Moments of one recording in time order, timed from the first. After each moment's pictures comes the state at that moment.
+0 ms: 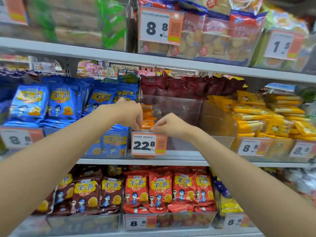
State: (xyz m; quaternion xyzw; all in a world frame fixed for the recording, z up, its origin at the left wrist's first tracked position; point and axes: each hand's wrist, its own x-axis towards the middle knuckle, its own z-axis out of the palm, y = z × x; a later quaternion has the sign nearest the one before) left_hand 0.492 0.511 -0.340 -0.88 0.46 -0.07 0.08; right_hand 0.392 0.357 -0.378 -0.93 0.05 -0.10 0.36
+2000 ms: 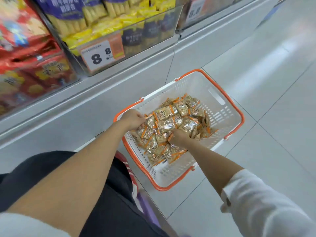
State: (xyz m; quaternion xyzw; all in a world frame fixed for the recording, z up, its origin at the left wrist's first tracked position) left_hand 0.165 0.281 -0.830 -0.77 0.38 0.49 -0.15; right_hand -0.056 0.213 -0.937 -0.73 0.54 0.26 0.32
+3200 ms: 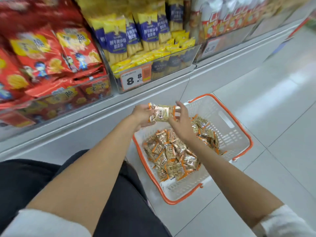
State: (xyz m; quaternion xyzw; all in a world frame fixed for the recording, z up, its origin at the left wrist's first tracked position) left_hand 0.186 0.277 -0.748 -0.69 0.17 0.54 -0.45; right_hand 0.026 0.217 -0.789 -0.75 0.42 -0.23 0.45
